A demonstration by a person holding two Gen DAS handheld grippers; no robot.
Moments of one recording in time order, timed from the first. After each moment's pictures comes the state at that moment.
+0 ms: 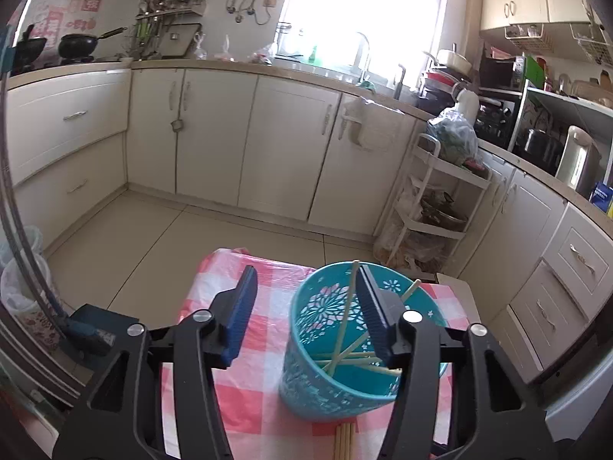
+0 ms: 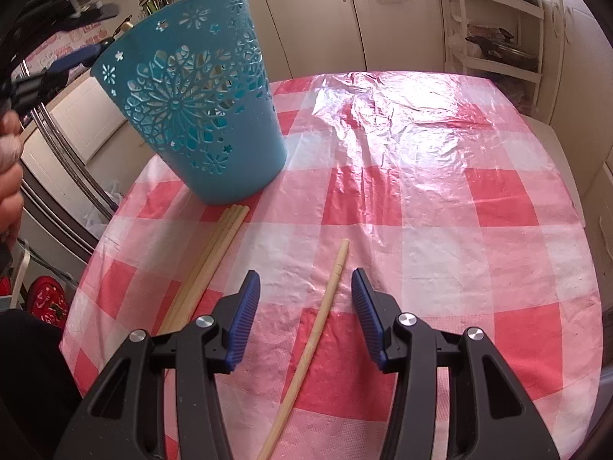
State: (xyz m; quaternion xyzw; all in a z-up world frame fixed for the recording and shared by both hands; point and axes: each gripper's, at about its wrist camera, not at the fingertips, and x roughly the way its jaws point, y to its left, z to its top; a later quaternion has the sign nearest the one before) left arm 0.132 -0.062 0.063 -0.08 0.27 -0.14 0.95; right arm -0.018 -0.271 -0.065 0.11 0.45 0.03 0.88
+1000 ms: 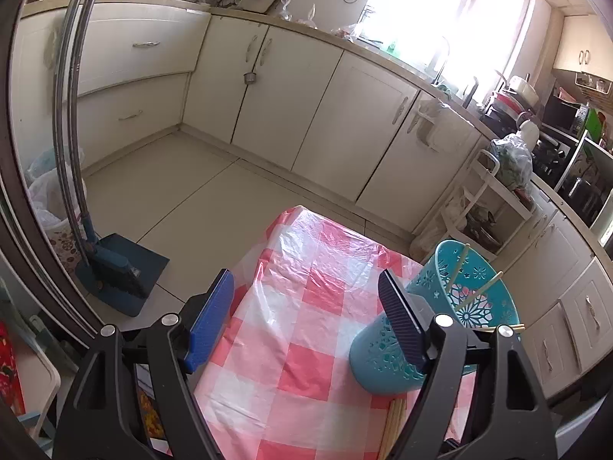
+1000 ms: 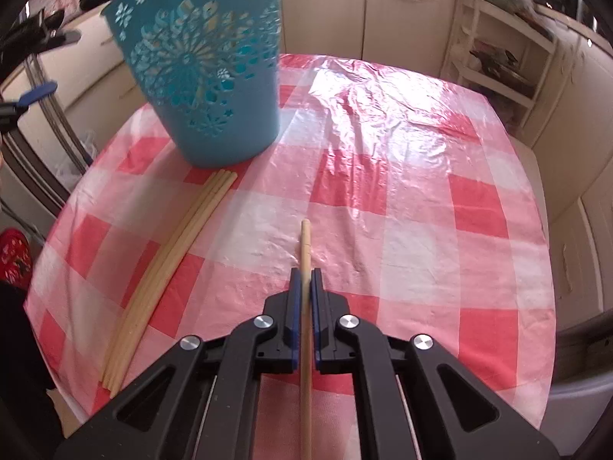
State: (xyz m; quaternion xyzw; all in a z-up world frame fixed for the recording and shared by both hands) left arm 0.139 0.028 0.014 -0.17 0.33 -0.05 0.93; right arm -0.021 -0.258 -0.057 0.02 0.50 -0.01 0.87
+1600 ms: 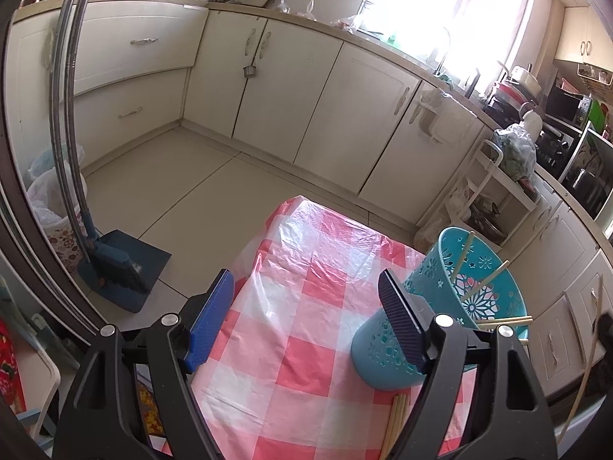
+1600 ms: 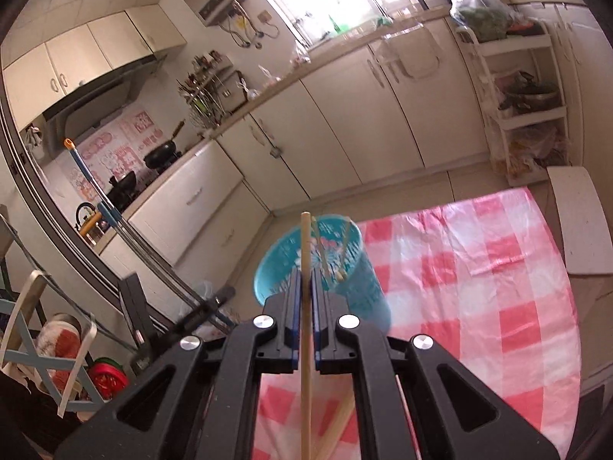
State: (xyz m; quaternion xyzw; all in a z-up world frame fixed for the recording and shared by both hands) left arm 0.141 0.017 0.008 -0.16 0.34 -0.05 0.92; right arm 0.008 -0.269 0.120 0.23 0.30 0.11 0.92
